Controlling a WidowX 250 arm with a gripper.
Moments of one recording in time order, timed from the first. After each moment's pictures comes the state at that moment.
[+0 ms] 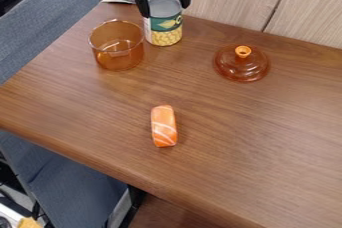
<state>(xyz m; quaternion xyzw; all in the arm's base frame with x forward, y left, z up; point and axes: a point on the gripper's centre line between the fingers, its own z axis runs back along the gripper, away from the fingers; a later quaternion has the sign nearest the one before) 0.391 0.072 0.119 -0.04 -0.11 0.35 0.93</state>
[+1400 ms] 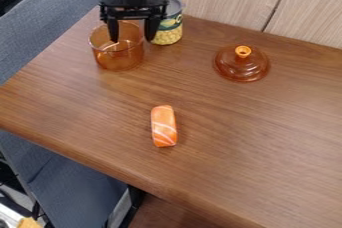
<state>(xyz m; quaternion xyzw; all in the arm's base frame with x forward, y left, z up) 0.385 0.129 0.054 0.10 -0.08 0.36 0.92</state>
